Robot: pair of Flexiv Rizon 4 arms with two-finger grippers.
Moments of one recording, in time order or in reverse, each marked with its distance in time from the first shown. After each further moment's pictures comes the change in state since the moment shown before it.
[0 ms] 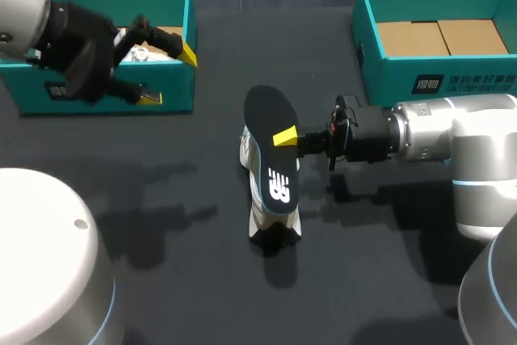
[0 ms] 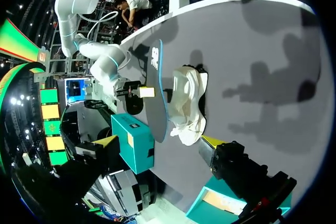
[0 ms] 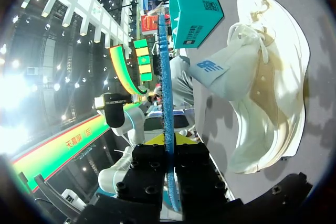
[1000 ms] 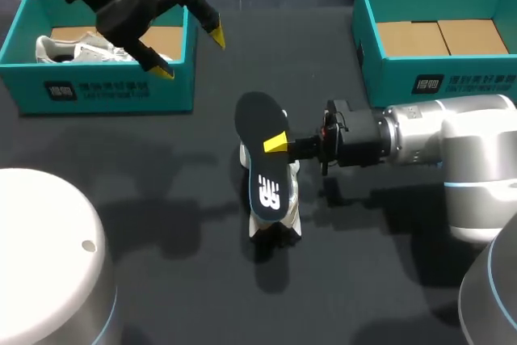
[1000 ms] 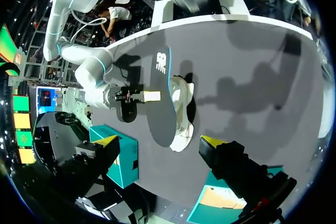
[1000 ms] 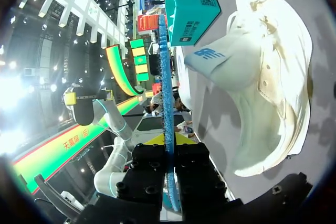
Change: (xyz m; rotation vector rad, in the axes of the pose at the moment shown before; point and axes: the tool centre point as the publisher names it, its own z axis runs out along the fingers) left arm -0.047 0.005 0.005 0.124 0.289 0.002; right arm -0.005 -0.007 0.016 0.001 -0.030 0.010
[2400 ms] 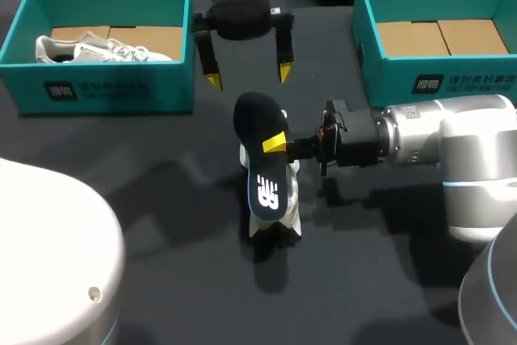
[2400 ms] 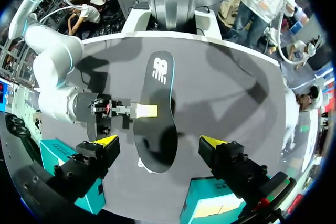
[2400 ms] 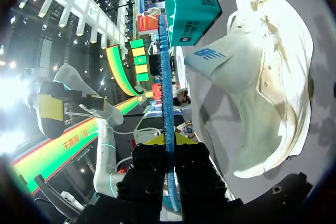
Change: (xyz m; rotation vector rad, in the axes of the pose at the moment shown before) left arm -0.040 -0.015 0.074 0.127 0.496 -0.078; right arm 0.000 0.001 0.002 0.000 0.000 0.000
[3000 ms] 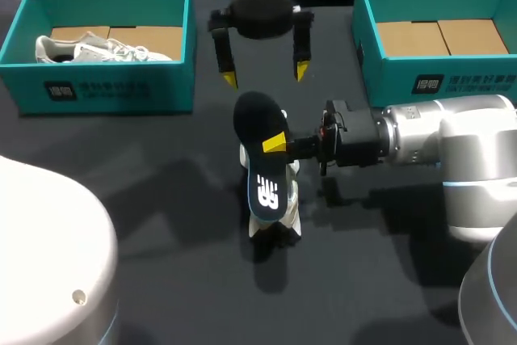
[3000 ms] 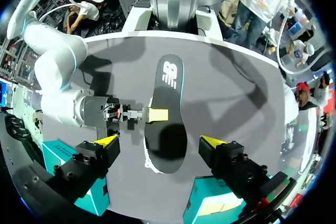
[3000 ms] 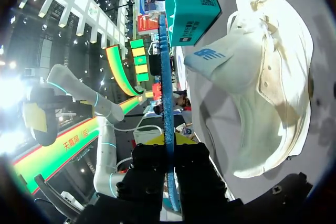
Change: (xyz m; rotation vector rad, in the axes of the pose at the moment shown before) left arm -0.021 -0.009 -0.006 -0.002 -0.016 -0.003; right arm 0.000 0.000 0.000 0.000 0.000 0.000
